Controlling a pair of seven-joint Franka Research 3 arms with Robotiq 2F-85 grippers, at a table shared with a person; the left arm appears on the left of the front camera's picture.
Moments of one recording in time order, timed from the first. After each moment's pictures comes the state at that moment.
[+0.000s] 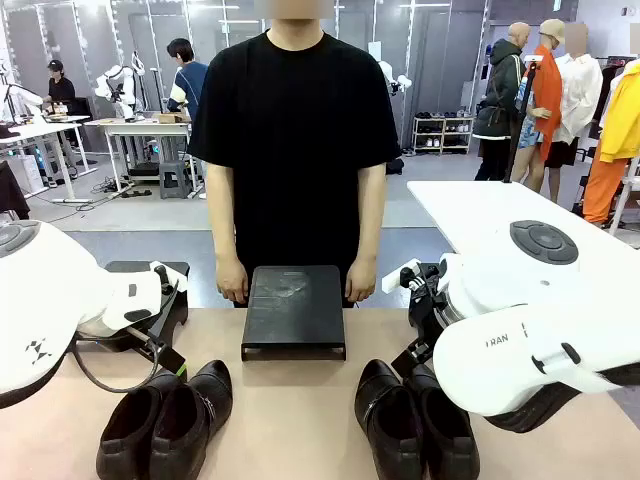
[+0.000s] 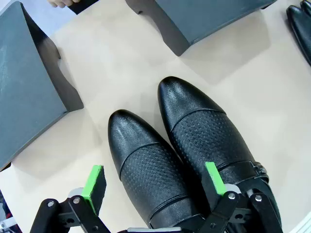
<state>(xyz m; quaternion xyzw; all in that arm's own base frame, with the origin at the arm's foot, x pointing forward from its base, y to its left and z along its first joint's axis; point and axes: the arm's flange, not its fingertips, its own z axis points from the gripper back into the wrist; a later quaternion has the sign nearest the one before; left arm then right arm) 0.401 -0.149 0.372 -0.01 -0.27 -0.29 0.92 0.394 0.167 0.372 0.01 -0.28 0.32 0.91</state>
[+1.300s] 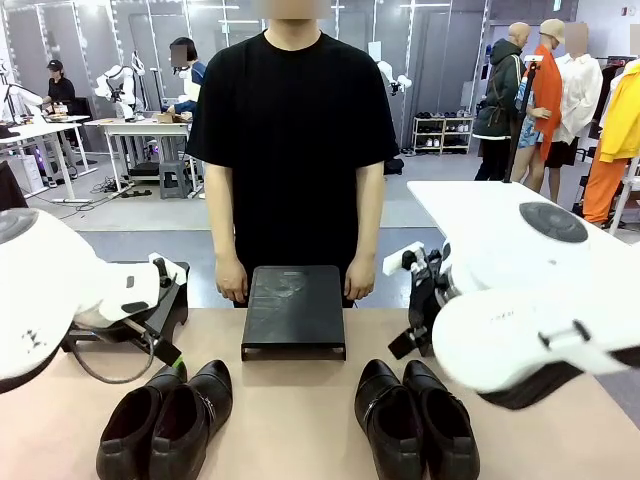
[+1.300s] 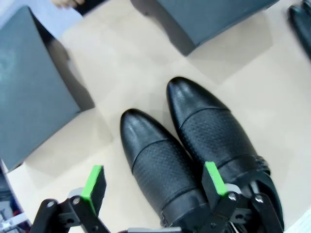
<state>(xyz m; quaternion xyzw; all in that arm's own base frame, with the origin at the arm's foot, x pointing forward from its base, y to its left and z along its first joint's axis) 0.405 -0.143 0.395 0.00 -0.25 -0.30 0.92 0.395 0.166 0.415 0.04 -0.29 0.29 0.91</state>
